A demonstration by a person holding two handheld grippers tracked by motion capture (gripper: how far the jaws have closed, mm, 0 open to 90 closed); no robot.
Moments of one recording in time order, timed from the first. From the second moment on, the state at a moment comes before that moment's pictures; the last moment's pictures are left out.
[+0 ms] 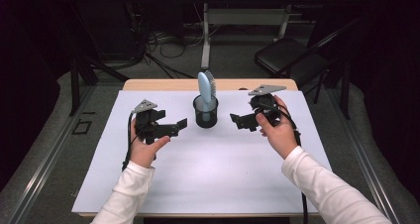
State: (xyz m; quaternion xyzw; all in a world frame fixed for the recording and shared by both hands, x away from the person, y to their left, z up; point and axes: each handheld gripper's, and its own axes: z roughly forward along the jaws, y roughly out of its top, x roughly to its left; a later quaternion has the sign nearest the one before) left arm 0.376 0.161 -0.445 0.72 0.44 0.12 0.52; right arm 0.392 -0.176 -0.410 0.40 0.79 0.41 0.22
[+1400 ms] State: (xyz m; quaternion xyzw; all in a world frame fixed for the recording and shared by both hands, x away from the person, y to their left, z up) left arm 0.340 0.201 -0.462 0.75 0.44 0.12 0.48; right arm 0.323 -0.262 -0.465 0.47 0.75 0.41 0.21
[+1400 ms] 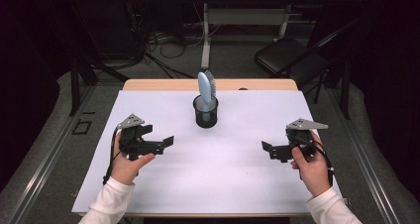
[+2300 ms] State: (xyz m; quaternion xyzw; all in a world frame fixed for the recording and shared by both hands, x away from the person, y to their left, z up) left arm 0.332 0.237 -0.492 0.72 0.48 0.13 0.49; right arm 0.306 -0.293 -0.506 0.52 0.72 0.40 0.22
